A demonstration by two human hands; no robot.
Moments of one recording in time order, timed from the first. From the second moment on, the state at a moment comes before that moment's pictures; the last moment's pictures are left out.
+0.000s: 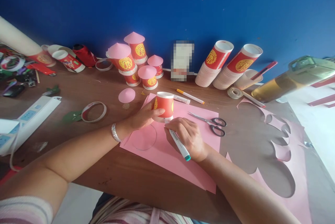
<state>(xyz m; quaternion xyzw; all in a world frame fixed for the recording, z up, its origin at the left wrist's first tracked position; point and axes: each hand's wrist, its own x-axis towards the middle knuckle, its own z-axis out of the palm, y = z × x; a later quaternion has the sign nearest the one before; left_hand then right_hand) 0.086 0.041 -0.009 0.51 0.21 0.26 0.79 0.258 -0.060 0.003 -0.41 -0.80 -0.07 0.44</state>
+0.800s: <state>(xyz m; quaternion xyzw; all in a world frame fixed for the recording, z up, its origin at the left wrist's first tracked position) 0.085 0.044 -0.024 0.53 0.20 0.27 0.78 0.258 -0.064 0.002 -0.41 -0.79 -0.05 0.46</state>
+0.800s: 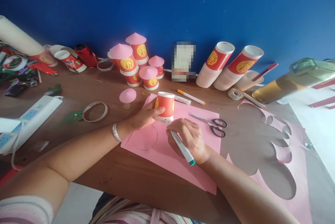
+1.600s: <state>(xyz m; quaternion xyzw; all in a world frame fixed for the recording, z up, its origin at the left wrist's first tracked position) 0.082 0.042 -0.017 0.54 0.22 0.26 0.77 0.258 -0.061 0.001 -0.40 -0.80 -0.08 0.44</state>
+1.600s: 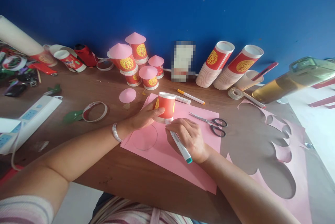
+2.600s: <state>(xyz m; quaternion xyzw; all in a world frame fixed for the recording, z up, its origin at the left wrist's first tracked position) 0.083 0.042 -0.015 0.54 0.22 0.26 0.77 0.259 -0.063 -0.003 -0.40 -0.80 -0.06 0.44</state>
